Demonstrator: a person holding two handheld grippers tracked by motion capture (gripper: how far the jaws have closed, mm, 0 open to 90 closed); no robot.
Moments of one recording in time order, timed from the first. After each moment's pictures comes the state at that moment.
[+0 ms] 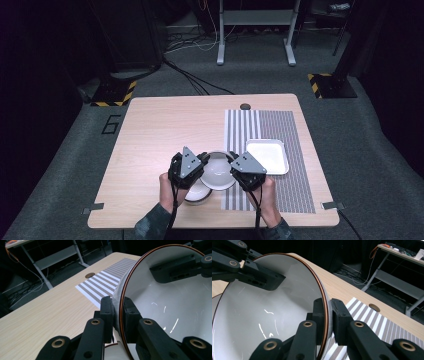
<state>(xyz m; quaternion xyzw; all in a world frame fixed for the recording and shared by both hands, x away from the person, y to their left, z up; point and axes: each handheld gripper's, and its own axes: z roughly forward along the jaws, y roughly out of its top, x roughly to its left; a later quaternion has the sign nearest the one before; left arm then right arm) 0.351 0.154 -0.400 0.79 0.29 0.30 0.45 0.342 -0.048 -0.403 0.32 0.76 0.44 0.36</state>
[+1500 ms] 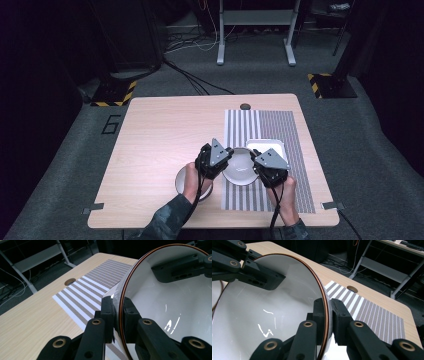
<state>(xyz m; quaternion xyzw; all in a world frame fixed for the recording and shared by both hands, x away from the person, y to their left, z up) 0.388 0.091 -0.411 0.81 0.26 0.27 0.45 0.355 -0.105 -0.416 0.37 0.74 0.41 0.37</state>
